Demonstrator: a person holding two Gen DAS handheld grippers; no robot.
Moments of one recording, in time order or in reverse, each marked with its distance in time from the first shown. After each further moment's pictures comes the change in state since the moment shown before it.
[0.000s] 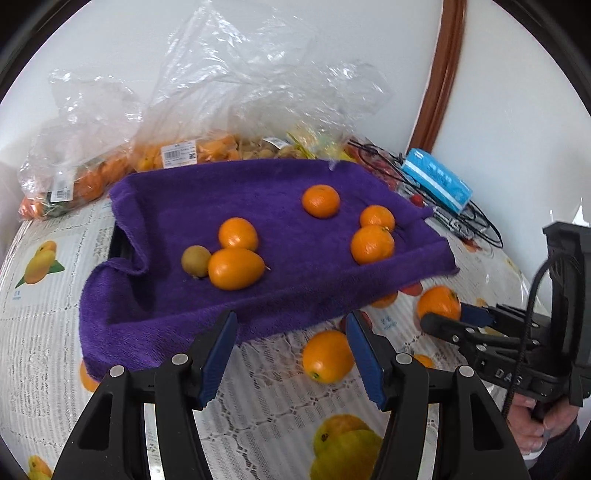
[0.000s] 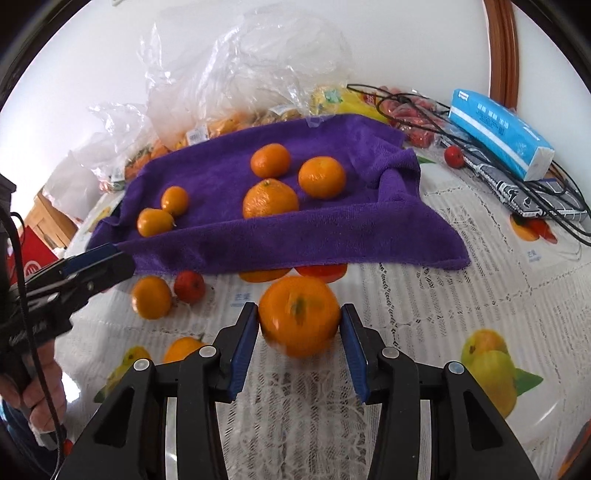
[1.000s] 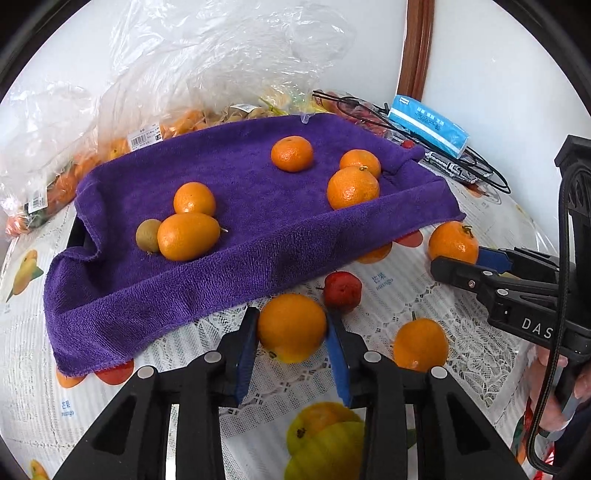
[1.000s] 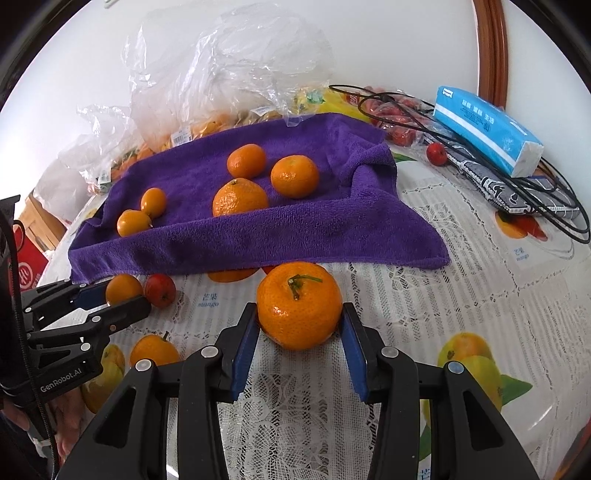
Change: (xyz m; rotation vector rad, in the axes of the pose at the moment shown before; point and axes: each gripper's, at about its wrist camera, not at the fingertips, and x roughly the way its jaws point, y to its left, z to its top) left arm 0.025 -0.029 -0.017 0.124 0.108 0.048; right arm 0.000 -0.020 -0.002 0.006 -0.021 -0.032
